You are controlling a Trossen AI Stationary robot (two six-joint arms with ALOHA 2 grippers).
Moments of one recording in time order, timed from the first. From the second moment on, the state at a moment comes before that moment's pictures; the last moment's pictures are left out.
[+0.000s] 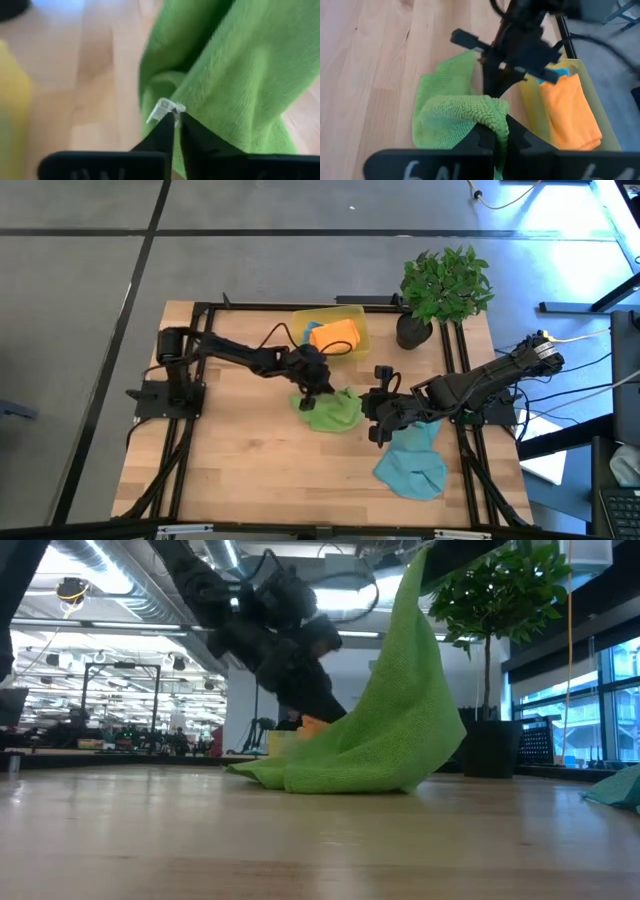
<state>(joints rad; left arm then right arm) 0.18 1.84 0.97 0.20 0.30 0.21 0.39 1.42 1.19 -0.66 0.57 0.10</state>
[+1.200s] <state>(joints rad) 0.19 1.89 0.97 0.33 0.47 0.20 0.39 1.42 1.19 -0.66 0.57 0.08</state>
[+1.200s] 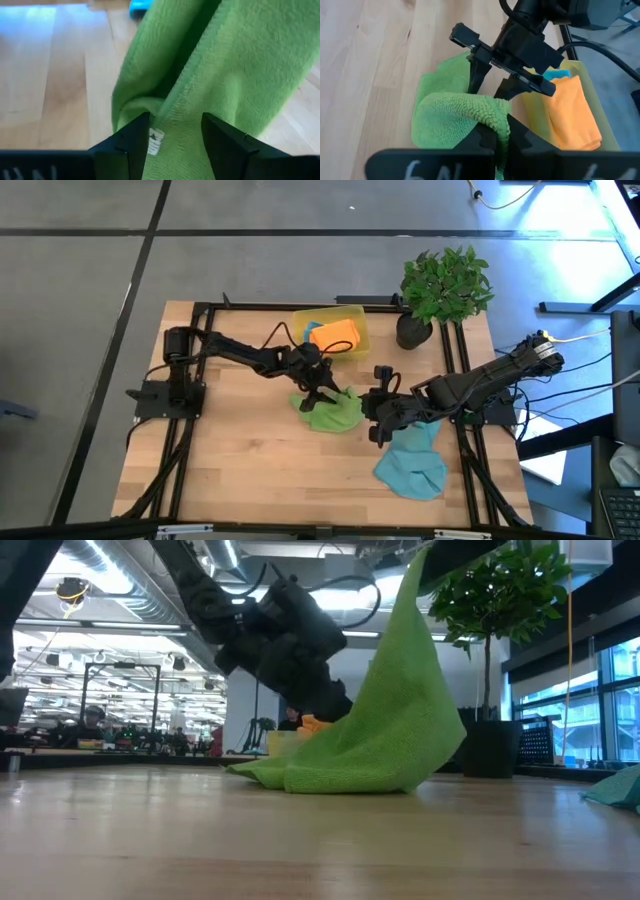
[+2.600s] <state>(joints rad) -0.02 1.14 1.03 -0.38 -0.32 0.45 0.38 1.41 1.42 -0.92 0.82 0.13</state>
